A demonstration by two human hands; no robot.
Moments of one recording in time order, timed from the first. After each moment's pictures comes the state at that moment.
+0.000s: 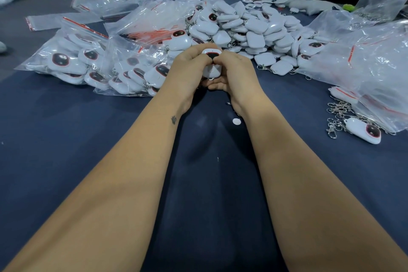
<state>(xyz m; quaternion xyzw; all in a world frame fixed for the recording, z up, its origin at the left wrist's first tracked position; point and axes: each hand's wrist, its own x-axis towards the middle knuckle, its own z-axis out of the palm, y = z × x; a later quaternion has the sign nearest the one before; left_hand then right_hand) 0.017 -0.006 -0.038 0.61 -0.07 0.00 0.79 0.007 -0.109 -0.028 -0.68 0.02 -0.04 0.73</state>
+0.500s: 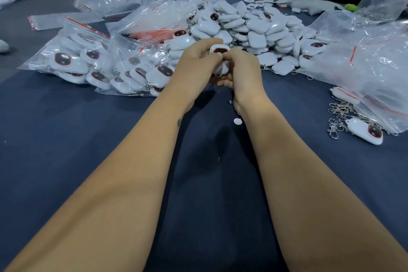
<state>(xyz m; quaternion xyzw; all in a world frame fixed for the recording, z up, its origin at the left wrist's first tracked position) 0.013 -0.009 -0.032 0.68 -0.11 0.05 0.72 0.006 -0.109 -0.028 -0.66 0.04 -0.09 0.75</state>
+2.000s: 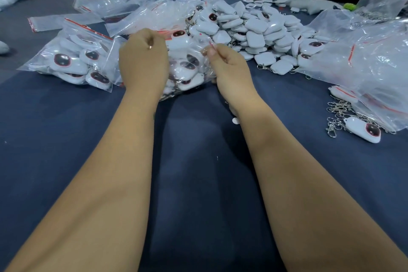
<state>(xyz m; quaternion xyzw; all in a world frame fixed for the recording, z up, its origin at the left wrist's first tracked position) 0.012 0.045 -0.025 0.79 0.07 0.29 0.54 0.008 -0.103 -0.038 -0.76 -0.06 -0.13 0.64</state>
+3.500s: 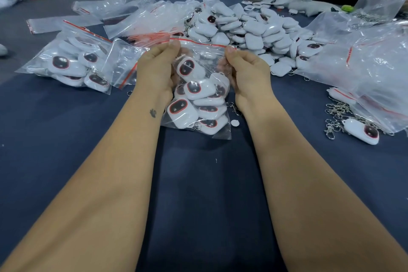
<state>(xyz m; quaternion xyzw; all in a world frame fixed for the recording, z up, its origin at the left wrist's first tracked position) 0.021 0.026 -0.032 0.50 0.06 0.08 0.86 0.015 -0.126 -0.037 -0.57 0.05 -0.12 0.81</state>
